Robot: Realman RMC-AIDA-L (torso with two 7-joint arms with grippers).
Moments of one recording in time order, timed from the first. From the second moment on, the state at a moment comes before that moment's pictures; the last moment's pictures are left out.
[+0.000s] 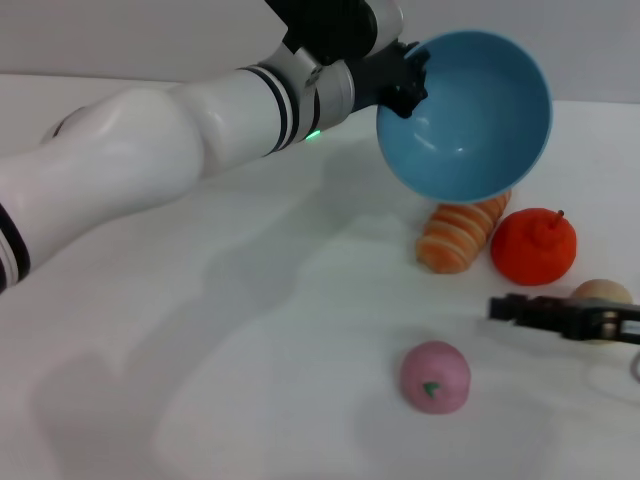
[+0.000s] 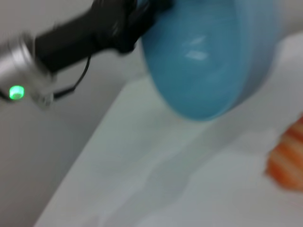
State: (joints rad) left arm -0.67 -2.07 1.96 0.94 1.94 0.15 -2.10; right arm 0.48 2.07 -0.56 -0.51 -2.18 -1.51 1.81
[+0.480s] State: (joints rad) left arm -0.64 -2.07 1.97 0.94 1.93 0.16 -2.13; right arm 0.66 2.07 -0.82 -0.34 -2.25 -1.30 1.93
